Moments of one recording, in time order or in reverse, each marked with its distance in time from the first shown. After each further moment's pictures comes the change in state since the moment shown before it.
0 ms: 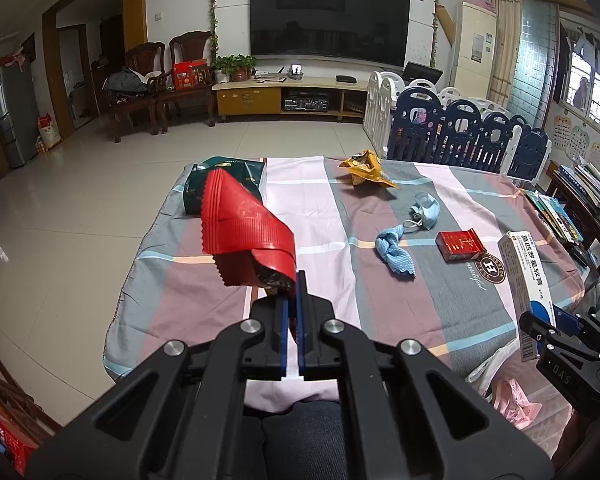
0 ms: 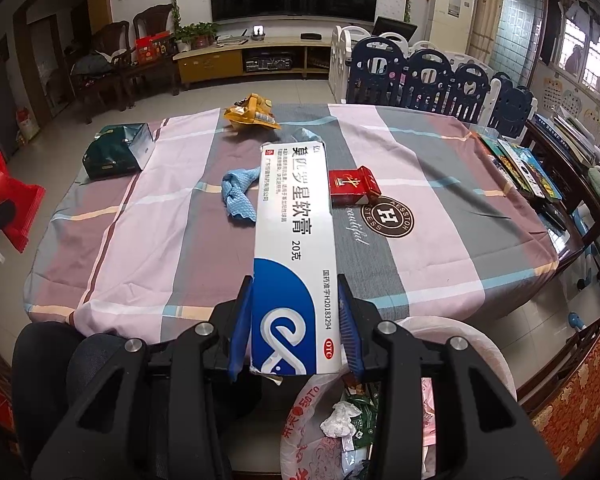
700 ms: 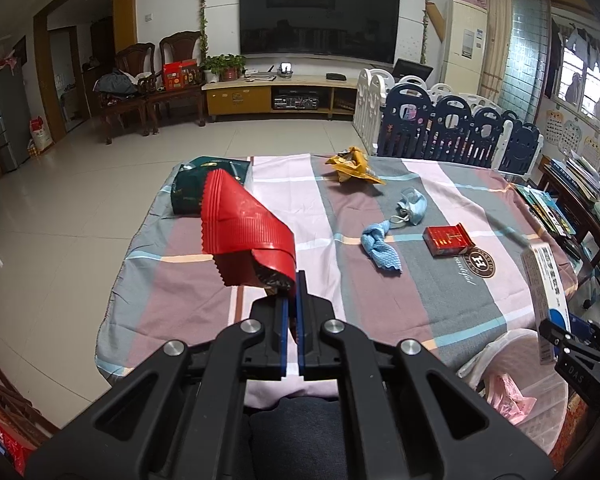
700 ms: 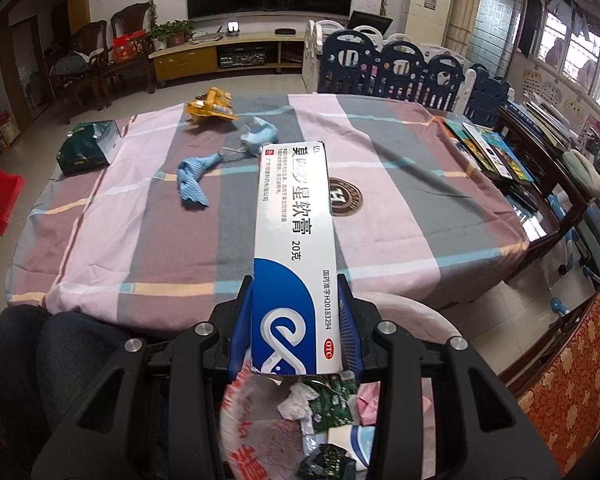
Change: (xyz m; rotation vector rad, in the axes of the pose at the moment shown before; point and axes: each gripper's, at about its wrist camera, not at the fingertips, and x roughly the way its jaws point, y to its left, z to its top) left arm -0.003 -0.016 -0.005 0.021 0.003 -0.036; right arm -0.014 -0.053 -0.029 0.037 0.032 -0.091
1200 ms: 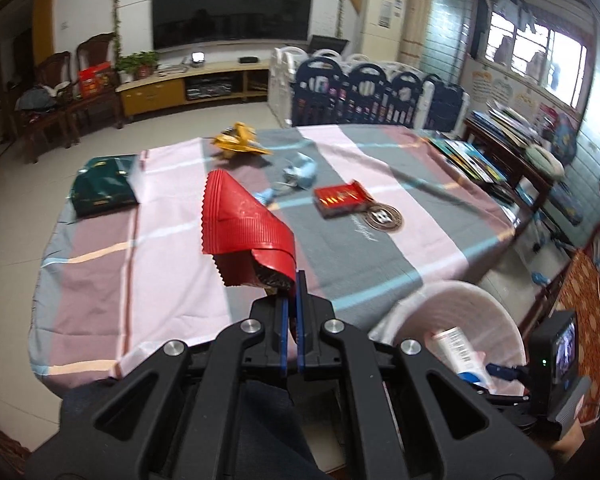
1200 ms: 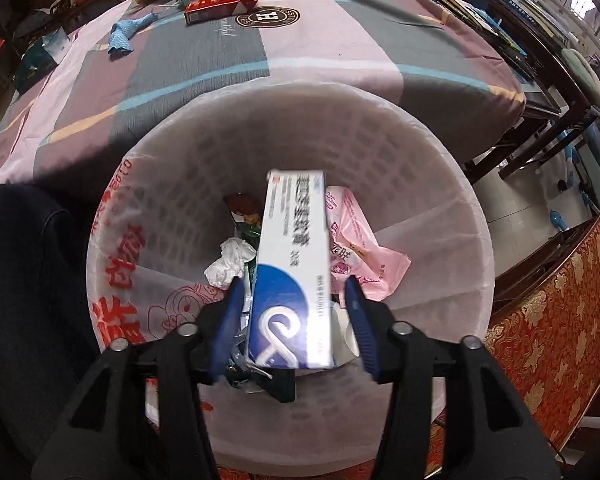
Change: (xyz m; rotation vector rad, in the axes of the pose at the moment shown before) left arm -0.010 -0.102 -0.028 0.173 0.074 -0.259; right arm 0.053 -0.069 -0.122 0.053 0.343 -0.016
